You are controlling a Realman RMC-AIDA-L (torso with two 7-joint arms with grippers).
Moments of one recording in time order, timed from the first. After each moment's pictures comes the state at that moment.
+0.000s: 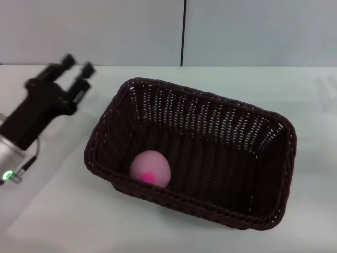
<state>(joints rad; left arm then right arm) -0.42 -2.07 -0.05 0.03 1.93 1.57 -0.61 0.40 2.07 -0.35 -0.23 -1.35 -1.36 0.87</state>
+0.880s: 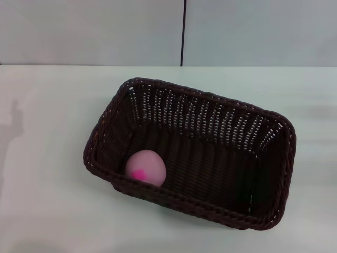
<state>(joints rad) -0.22 -2.07 -0.61 -0.17 1.93 1.59 -0.35 0.35 2.07 -0.27 -0.19 -1.14 -1.36 0.87</state>
